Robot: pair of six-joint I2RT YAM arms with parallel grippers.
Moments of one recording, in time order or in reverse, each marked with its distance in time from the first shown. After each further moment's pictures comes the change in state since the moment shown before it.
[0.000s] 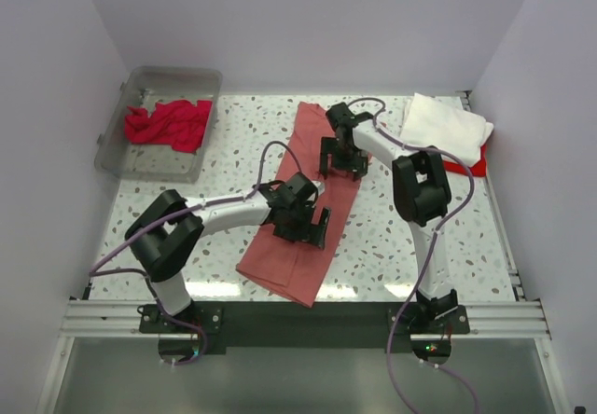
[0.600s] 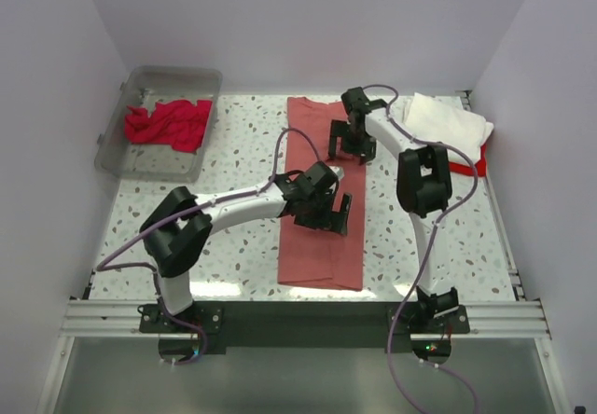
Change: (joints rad) left arm -0.058 0.104 0.223 -0.009 -0.017 -0.082; right arm -0.098 0.119 0.237 -0.031 -0.051 -0.070
